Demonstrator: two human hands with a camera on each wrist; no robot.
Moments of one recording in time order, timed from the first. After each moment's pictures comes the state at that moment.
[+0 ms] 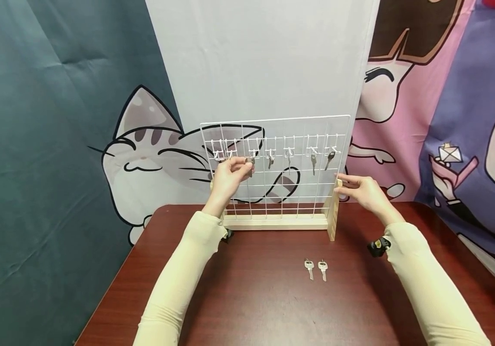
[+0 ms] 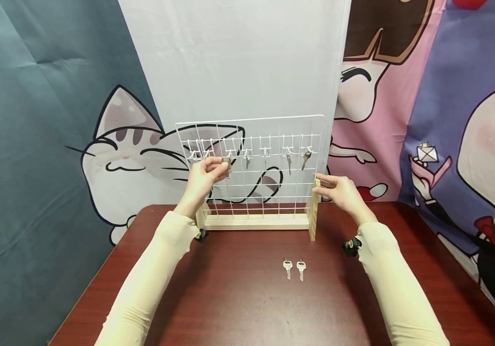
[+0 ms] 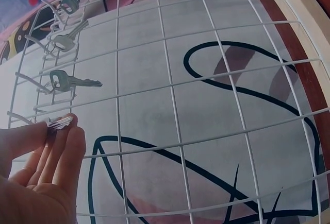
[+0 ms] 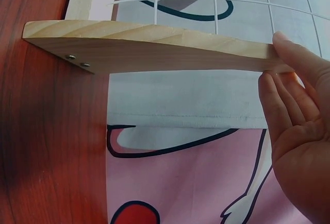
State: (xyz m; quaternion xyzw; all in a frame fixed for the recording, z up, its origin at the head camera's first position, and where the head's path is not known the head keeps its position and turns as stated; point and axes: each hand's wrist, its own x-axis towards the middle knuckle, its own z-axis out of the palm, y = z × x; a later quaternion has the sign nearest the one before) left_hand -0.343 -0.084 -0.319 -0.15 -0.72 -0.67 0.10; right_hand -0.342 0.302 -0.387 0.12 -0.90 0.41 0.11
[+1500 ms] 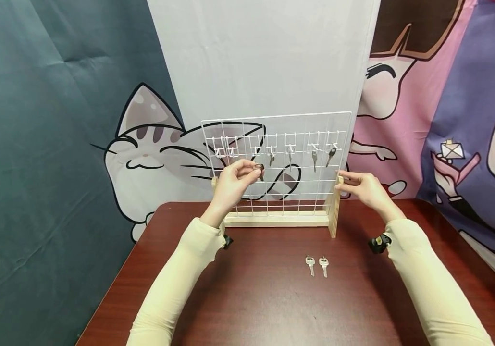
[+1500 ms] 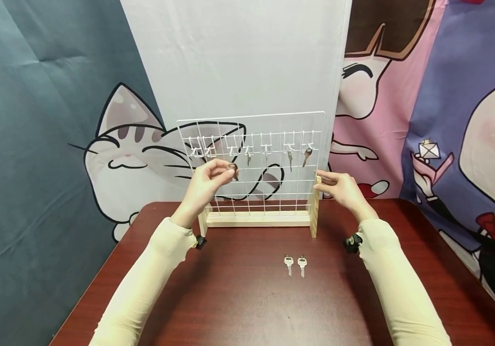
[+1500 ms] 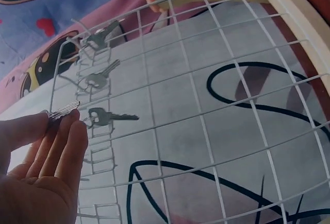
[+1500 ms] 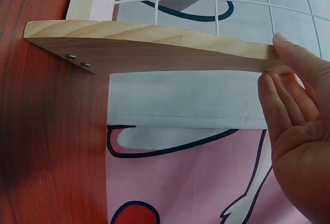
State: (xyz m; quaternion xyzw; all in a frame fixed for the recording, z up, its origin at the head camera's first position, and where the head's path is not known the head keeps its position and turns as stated) left_hand -0.305 -0.080 -0.313 -0.22 -0.75 -0.62 0.10; right_hand -0.339 0.302 -0.384 0.11 -0.90 0.42 0.10
